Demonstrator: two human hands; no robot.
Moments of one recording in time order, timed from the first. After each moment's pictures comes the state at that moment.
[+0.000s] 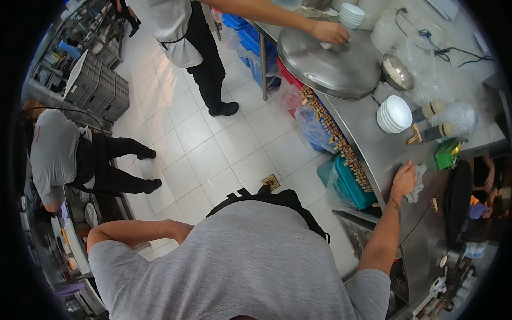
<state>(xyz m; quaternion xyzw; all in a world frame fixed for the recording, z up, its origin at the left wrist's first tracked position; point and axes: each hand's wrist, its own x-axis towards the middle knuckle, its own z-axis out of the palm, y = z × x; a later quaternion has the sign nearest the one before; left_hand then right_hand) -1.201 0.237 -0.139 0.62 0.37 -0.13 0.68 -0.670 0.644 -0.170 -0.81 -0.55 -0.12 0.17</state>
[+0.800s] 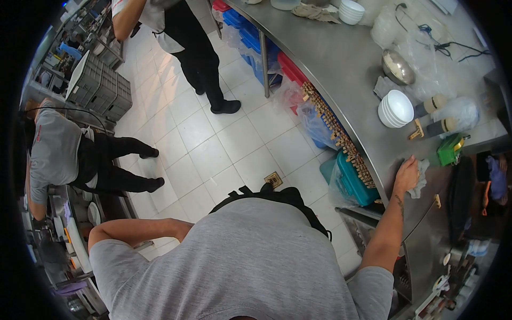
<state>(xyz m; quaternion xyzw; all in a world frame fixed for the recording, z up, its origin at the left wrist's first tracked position) -1.197 0.231 -0.134 0.60 0.38 -0.10 0.70 -0.676 0.640 -0.165 -0.81 -0.55 -0.15 0.16</state>
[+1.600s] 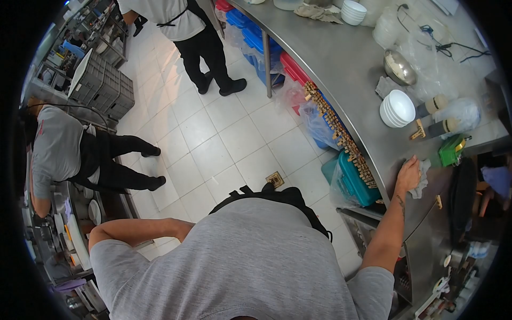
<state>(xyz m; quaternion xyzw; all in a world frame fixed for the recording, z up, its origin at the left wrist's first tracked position) -1.190 0.221 -0.143 0.58 0.37 -0.15 0.71 -0.675 0.640 -0.163 -0.82 -0.54 -0.13 0.17</state>
